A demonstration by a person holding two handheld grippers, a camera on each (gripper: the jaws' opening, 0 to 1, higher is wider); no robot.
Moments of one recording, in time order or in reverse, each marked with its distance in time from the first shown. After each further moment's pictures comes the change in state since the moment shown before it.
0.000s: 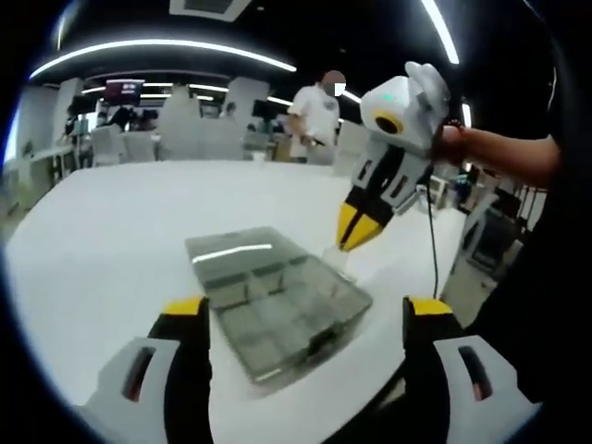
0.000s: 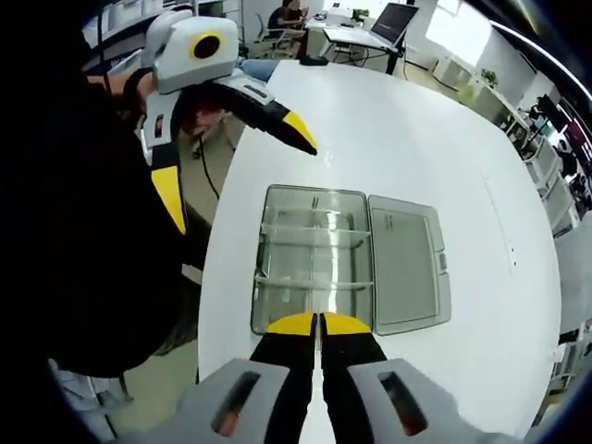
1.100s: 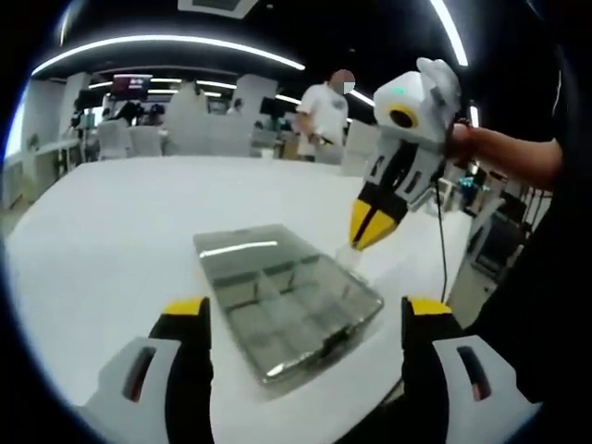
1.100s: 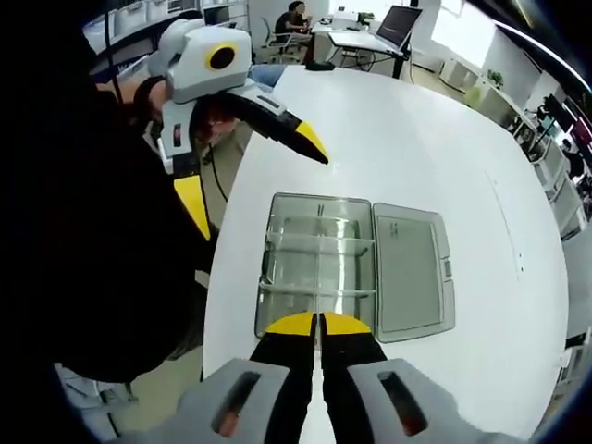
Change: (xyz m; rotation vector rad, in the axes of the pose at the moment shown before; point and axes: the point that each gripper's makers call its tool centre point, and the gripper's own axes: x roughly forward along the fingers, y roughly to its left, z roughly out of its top) left arm 0.006 0.011 -0.002 -0.017 0.012 0.024; right arm -0.001 0.001 0.006 0.002 -0.023 0.045
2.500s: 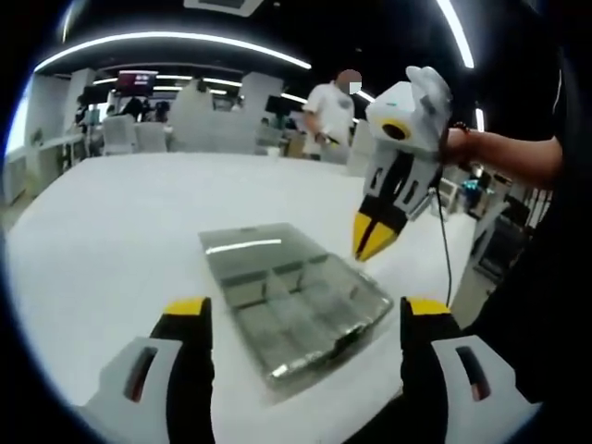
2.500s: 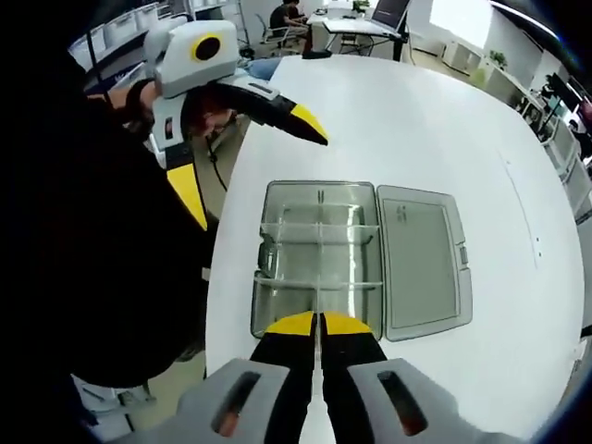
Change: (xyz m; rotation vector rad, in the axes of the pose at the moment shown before) left arm 0.000 0.011 -0.001 -0.019 0.003 0.025; right arm 0.018 -0.002 -0.008 0.049 0.041 0.080
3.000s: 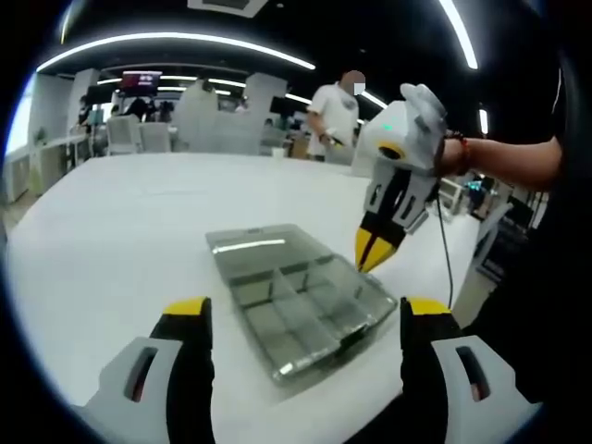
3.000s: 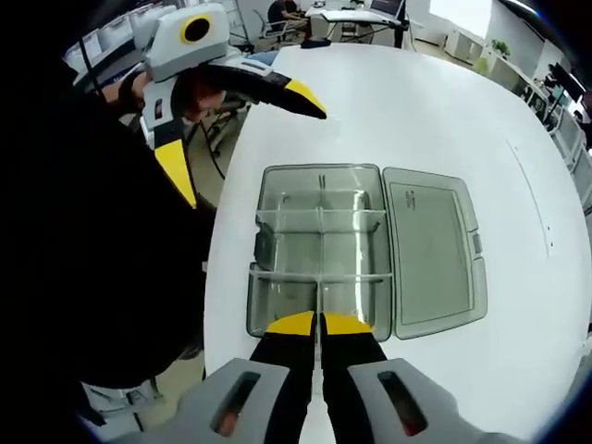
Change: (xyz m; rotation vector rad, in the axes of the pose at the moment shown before) left arm -0.003 0.005 0.000 -0.005 0.000 0.014; right arm 0.015 0.001 -0.010 0.019 0.038 0.033
